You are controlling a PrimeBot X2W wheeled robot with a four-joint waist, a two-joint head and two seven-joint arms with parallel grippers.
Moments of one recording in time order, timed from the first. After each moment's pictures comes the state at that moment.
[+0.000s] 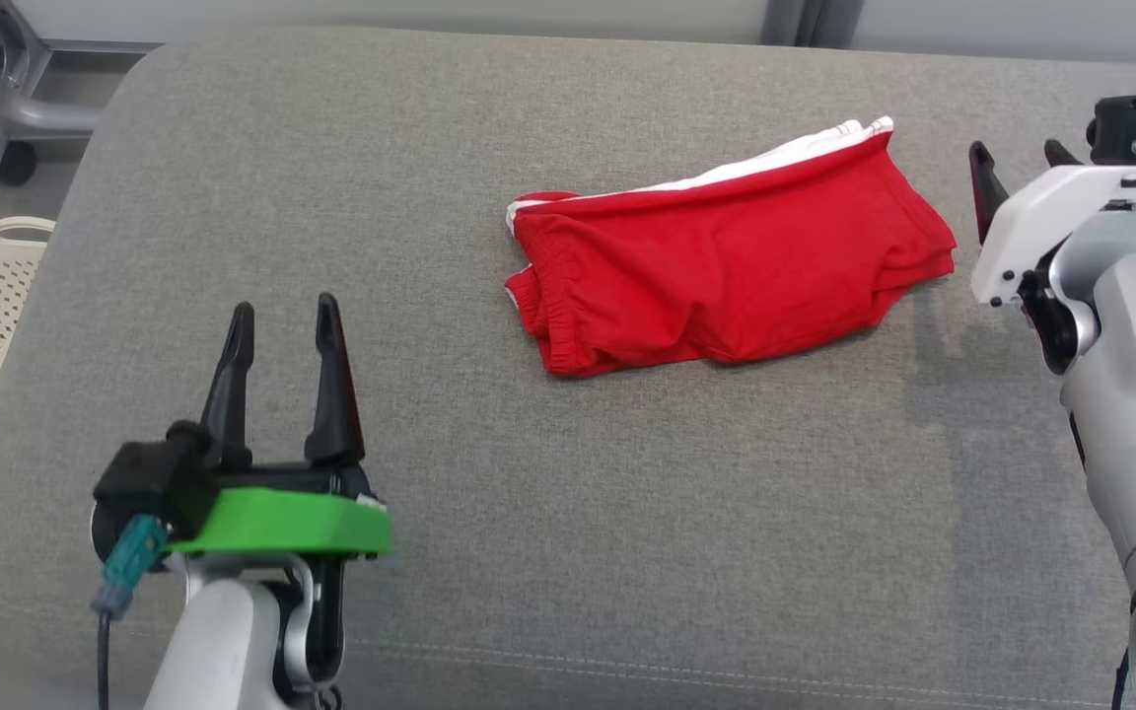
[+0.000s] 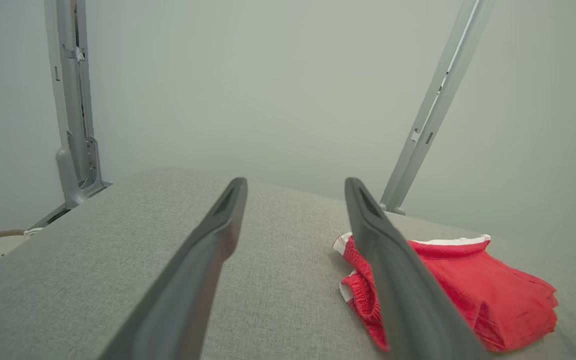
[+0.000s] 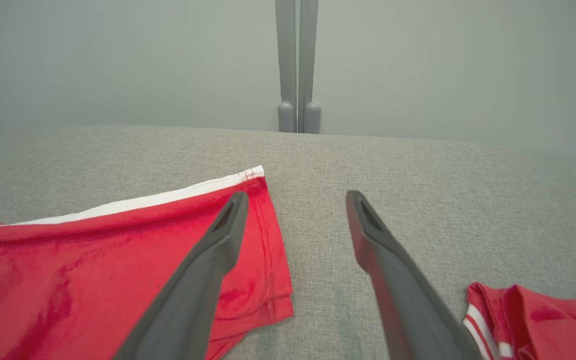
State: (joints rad) left arm -0.25 0.08 -0.20 0.13 -0.43 0.04 -0.26; right arm -0.95 -0.23 -0.03 1.05 0.13 0.13 -0.02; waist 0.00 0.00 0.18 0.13
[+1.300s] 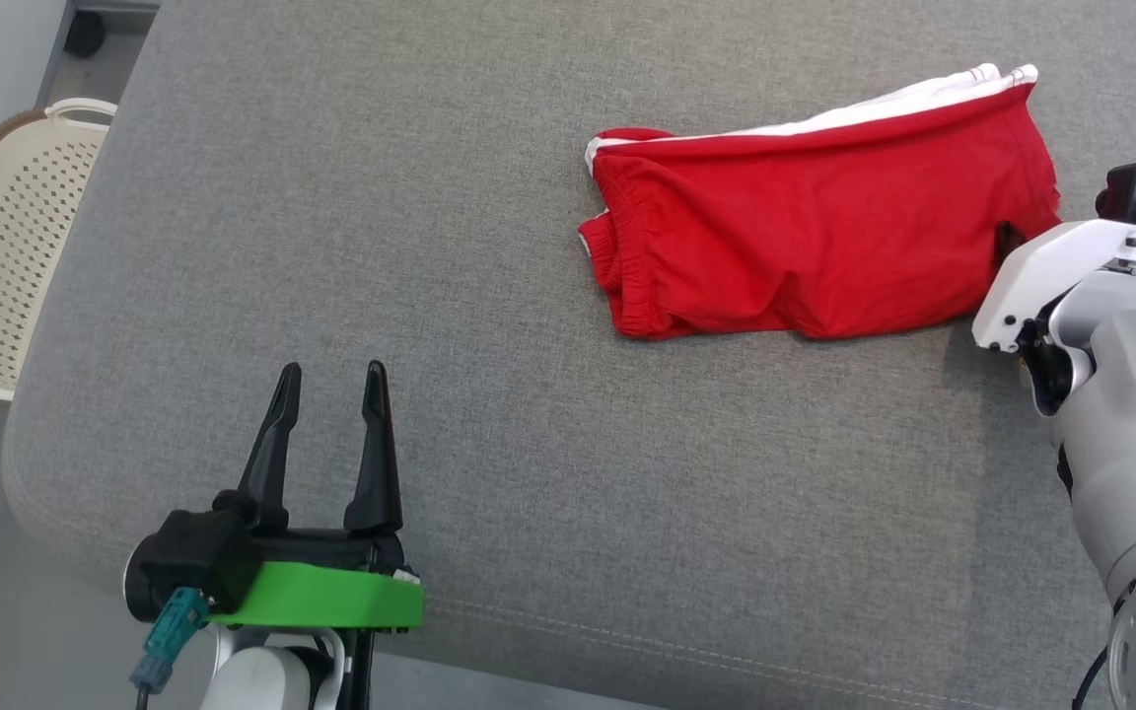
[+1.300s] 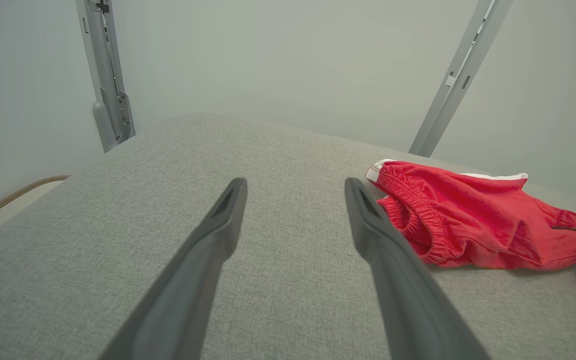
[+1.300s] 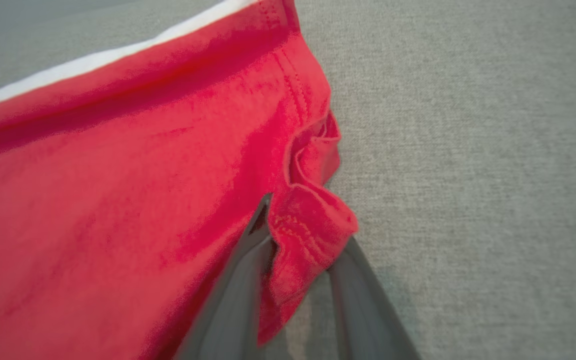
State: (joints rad) left arm -0.09 0.05 -0.22 0.02 -0.33 0.00 -0.26; right arm -0.95 -0.19 -0.32 1.24 -0.02 0.13 -0.02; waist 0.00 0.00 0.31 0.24
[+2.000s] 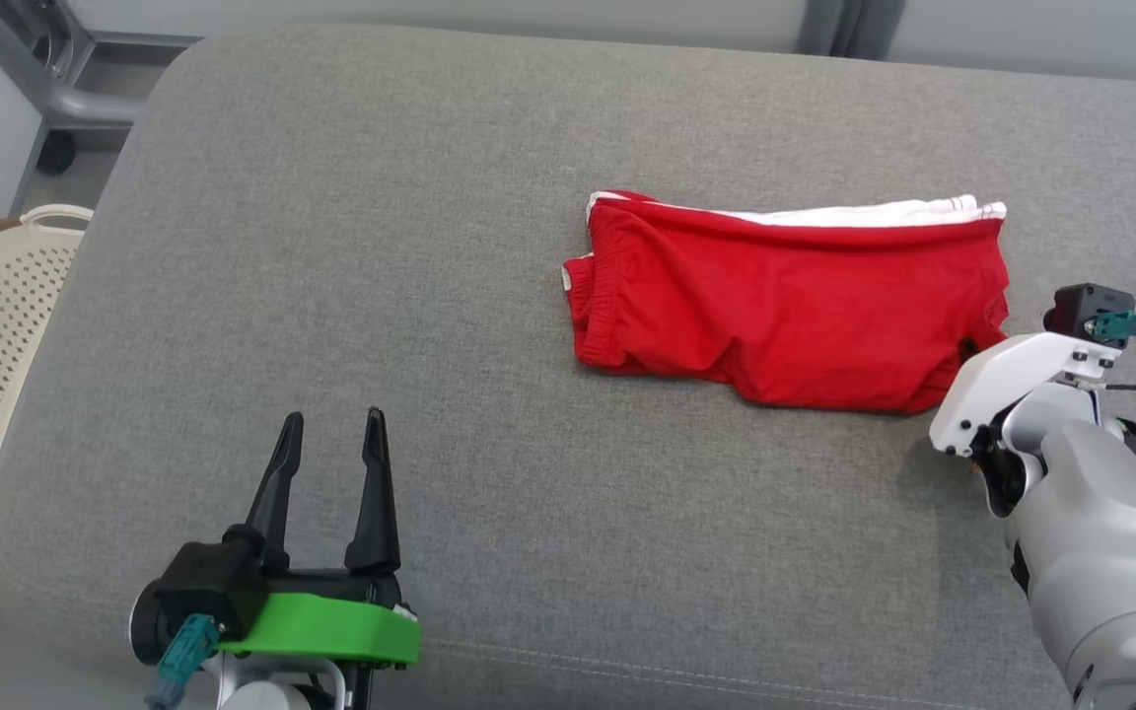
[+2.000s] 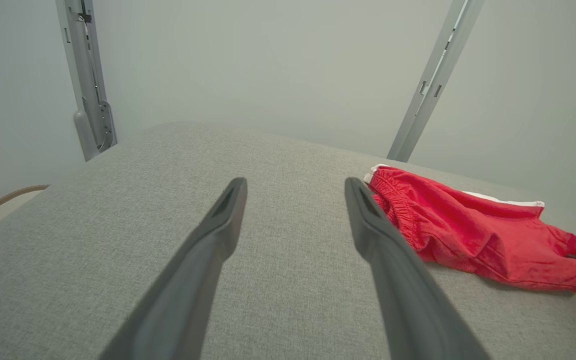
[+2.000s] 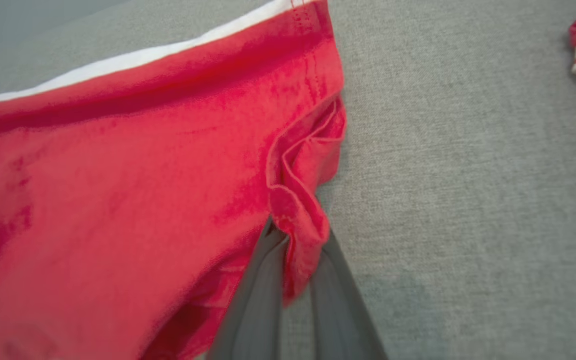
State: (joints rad) left arm -0.05 0.05 -0.21 0.07 -0.33 0.00 -0.26; right arm -0.81 -0.13 -0.37 1.25 0.01 0.13 -0.05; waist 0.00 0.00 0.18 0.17
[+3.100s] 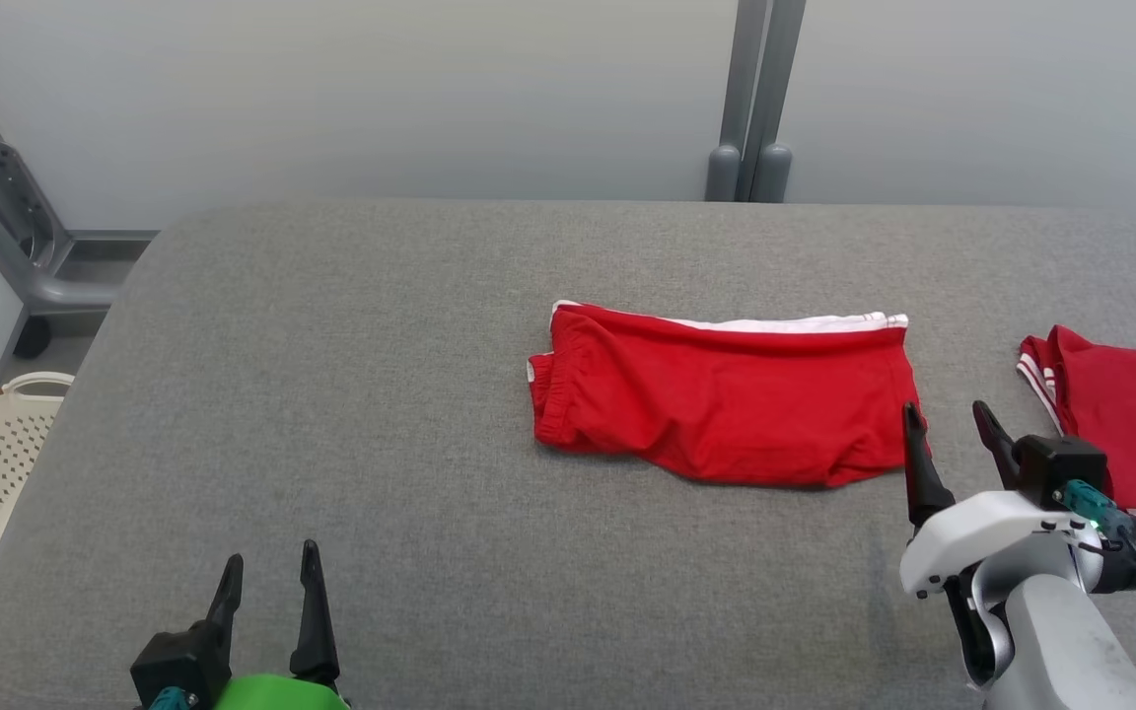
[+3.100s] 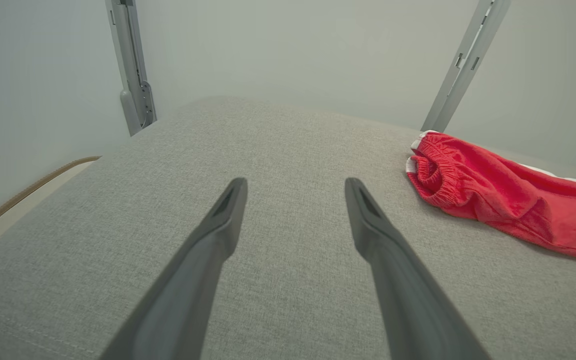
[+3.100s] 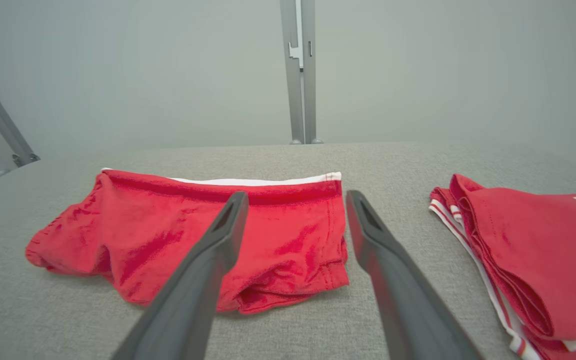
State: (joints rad) left arm 0.05 0.08 -0.12 0.27 -0.33 0.04 -0.26; right arm -0.32 -0.05 -0.12 0.65 0.07 0.13 -0.26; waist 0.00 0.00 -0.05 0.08
